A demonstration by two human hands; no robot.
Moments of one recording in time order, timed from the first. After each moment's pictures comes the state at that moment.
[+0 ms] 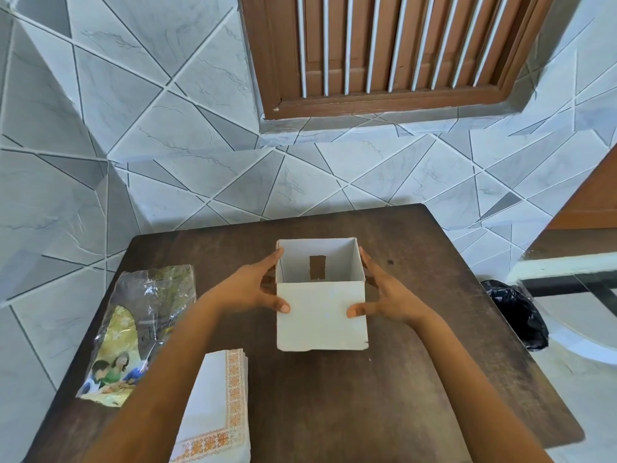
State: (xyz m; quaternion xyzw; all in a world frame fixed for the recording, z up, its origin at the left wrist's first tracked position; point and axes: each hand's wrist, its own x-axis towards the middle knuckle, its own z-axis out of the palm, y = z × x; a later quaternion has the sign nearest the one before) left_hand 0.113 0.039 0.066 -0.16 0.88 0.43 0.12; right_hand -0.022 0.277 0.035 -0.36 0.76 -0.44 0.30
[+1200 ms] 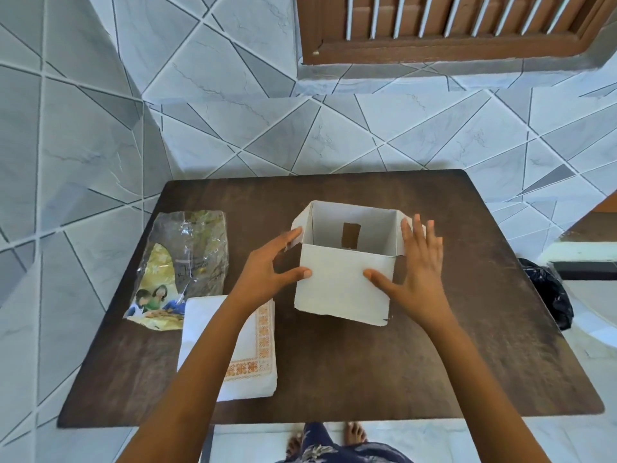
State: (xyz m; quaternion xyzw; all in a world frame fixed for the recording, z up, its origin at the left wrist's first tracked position) left_hand 0.179 0.074 0.041 -0.26 0.83 0.48 -0.09; right_hand 0.046 0.274 0.027 -0.33 0.88 -0.33 -0.03
